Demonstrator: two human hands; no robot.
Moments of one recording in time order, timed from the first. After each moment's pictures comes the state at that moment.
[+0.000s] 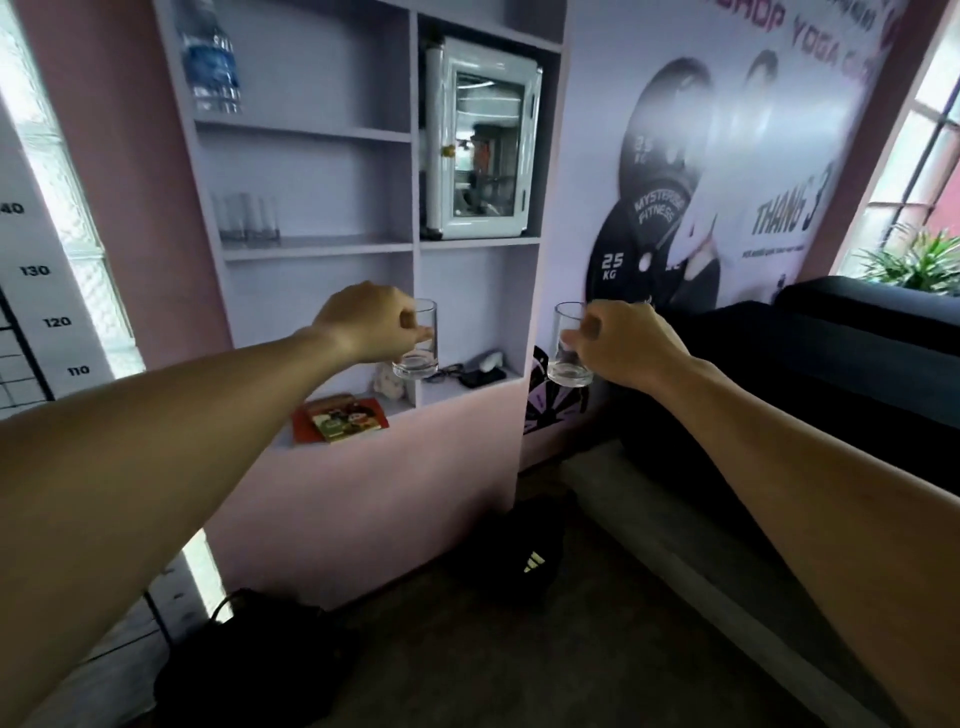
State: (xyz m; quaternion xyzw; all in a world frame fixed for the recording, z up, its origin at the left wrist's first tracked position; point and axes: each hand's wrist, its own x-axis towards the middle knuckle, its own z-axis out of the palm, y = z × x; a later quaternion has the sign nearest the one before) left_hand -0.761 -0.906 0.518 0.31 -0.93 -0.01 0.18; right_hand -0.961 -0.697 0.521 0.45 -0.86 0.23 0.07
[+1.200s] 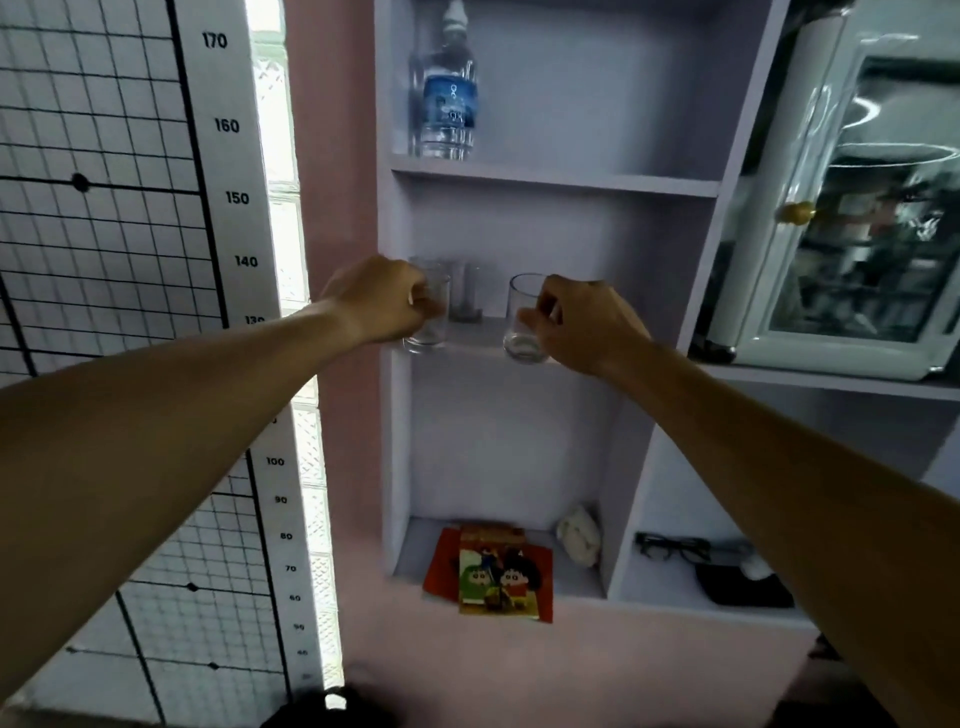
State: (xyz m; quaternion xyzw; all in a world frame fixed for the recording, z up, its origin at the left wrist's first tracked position) left_hand -0.747 -1.270 0.572 0.54 -0.79 0.16 0.24; right_hand -0.995 -1.216 0.572 0.76 -0.58 0.27 0.09
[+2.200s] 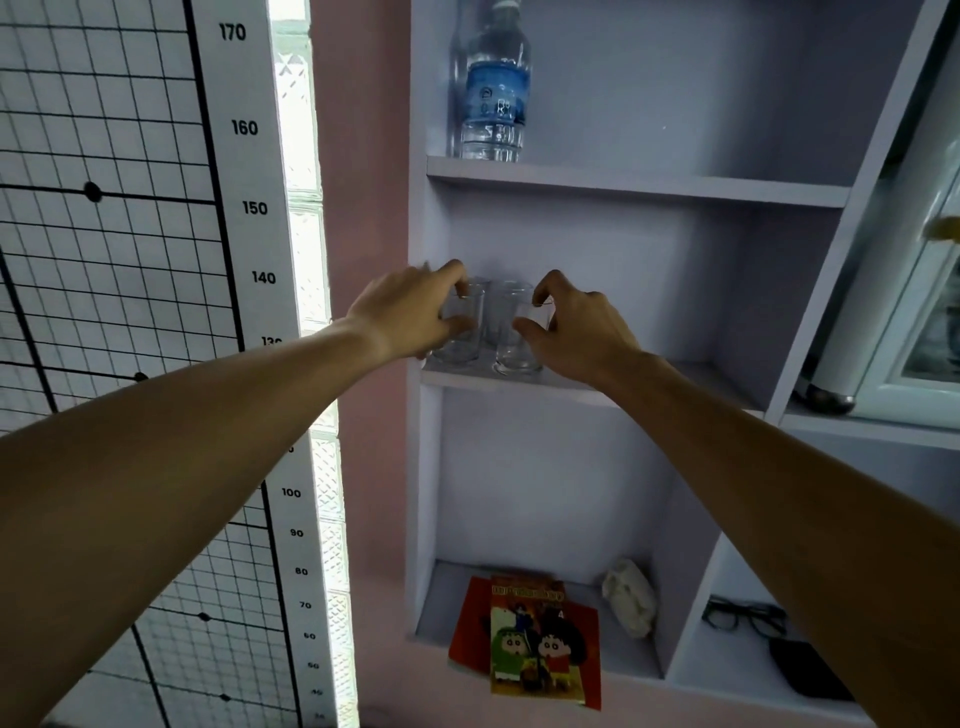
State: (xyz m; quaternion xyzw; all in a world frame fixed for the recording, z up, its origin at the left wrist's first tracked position) left_hand -0.733 -1.348 0.569 0.50 -0.80 0.16 0.27; right_hand -0.951 -1.331 0.565 0.77 -0.56 0.31 0.03
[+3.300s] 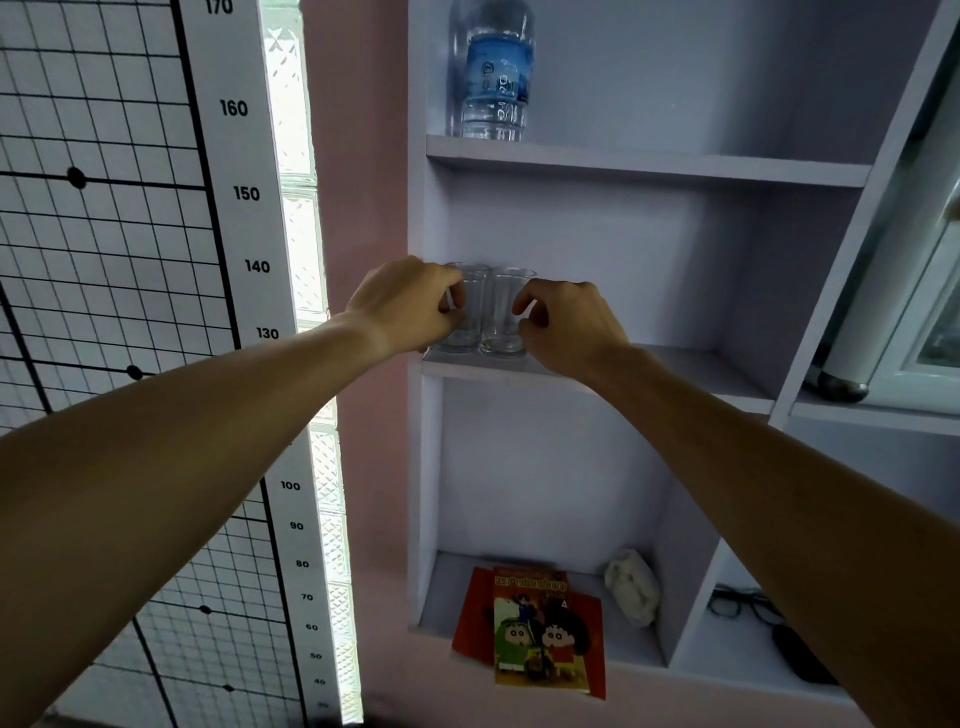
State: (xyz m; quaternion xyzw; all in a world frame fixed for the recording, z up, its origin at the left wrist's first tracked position) left_hand -0.729 -1.362 0.559 0.50 -0.80 0.19 0.28; right_hand -0.938 -1.335 0.556 0.77 -0.53 0.34 0.02
